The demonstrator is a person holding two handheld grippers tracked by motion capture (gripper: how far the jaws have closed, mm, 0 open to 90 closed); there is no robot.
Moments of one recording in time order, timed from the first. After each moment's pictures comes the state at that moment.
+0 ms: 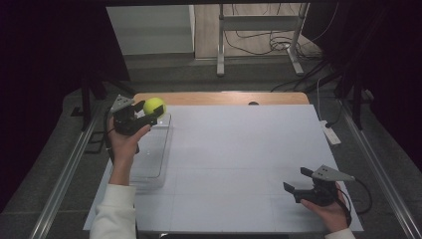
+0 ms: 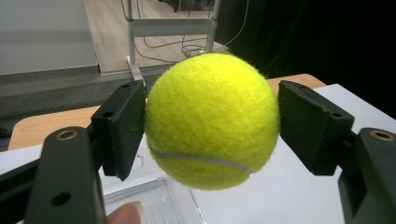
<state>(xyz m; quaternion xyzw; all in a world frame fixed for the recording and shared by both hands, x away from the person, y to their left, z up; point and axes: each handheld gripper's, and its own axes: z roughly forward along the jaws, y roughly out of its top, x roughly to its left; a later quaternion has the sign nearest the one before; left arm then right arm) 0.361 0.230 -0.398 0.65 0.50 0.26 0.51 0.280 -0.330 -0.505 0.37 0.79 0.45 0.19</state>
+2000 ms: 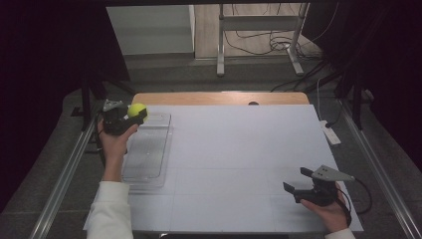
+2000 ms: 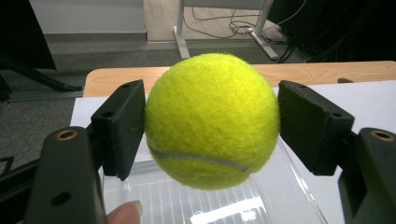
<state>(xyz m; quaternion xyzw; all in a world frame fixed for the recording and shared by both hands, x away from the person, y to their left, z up) 0.387 0.278 -0.440 0.63 0.58 0.27 0.44 0.280 -0.330 -0.505 0.37 0.79 0.45 0.19</state>
